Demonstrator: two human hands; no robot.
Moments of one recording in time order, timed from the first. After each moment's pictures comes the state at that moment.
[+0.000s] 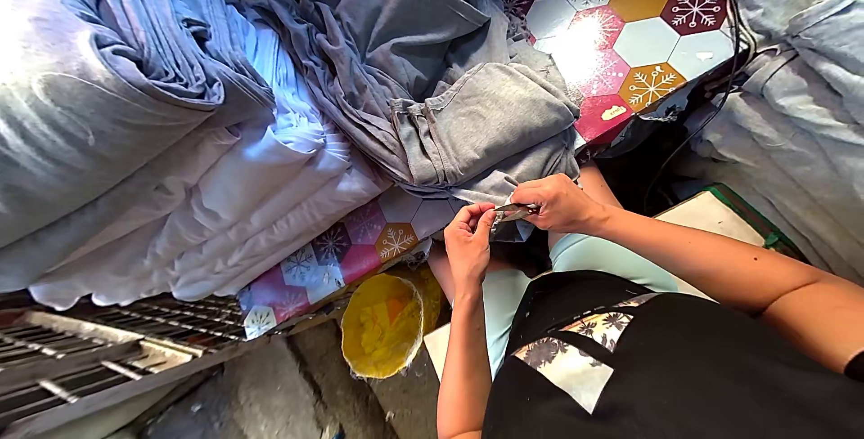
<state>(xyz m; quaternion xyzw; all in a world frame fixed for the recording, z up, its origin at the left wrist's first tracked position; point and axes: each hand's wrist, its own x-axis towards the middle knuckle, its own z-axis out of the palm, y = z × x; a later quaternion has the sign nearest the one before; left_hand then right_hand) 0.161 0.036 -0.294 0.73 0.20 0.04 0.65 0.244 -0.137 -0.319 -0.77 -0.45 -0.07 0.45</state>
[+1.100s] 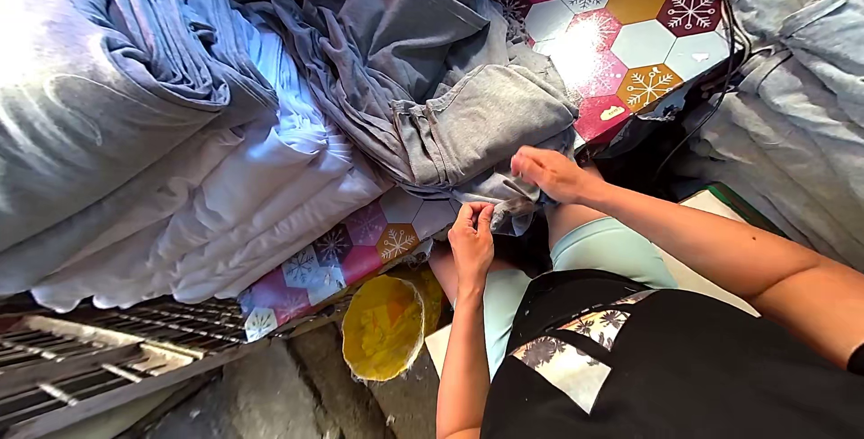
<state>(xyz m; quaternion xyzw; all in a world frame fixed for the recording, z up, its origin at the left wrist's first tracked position) 0.164 0.041 -0.313 0.85 0.15 0.08 0.50 0.280 -0.142 -0.312 -0.80 -0.26 0.17 0.52</state>
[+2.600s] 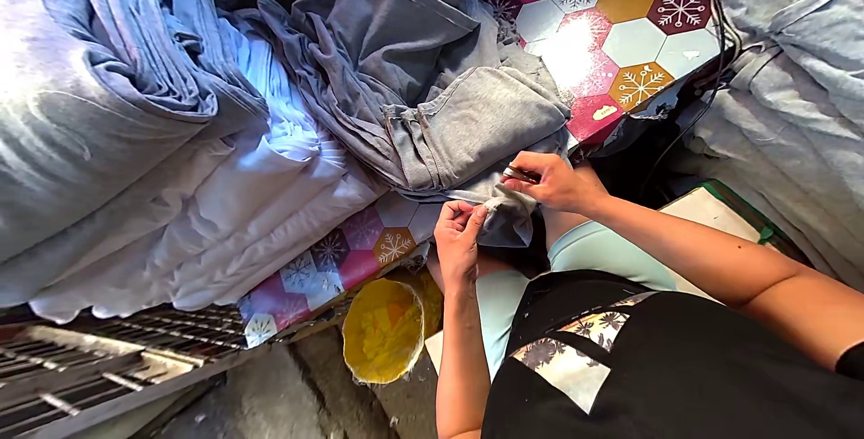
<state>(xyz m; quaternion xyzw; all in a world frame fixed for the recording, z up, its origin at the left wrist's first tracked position) 0.166 0.041 -0.293 0.63 0.18 0.06 0.76 0.269 -0.143 -0.323 -0.73 -0.28 0.10 0.62</state>
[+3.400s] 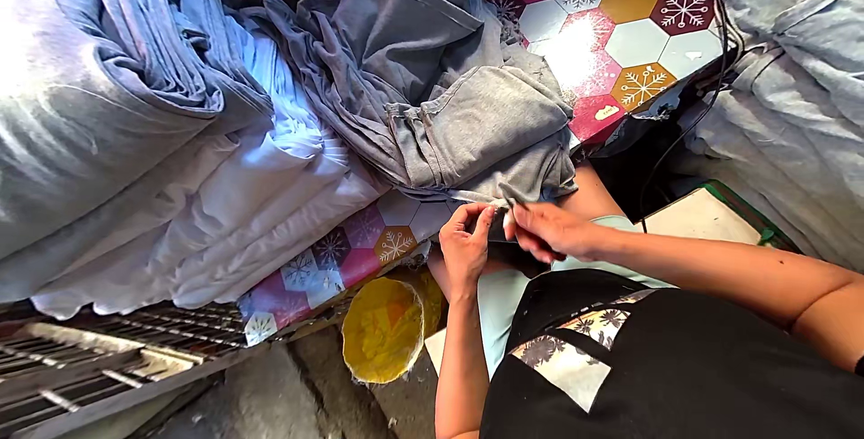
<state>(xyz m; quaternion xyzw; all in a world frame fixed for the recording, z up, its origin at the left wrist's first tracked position) 0.161 0.042 -0.295 0.79 0.11 0.09 0.60 0.204 -0.143 -0.276 -0.57 -0.12 0.45 0.68</state>
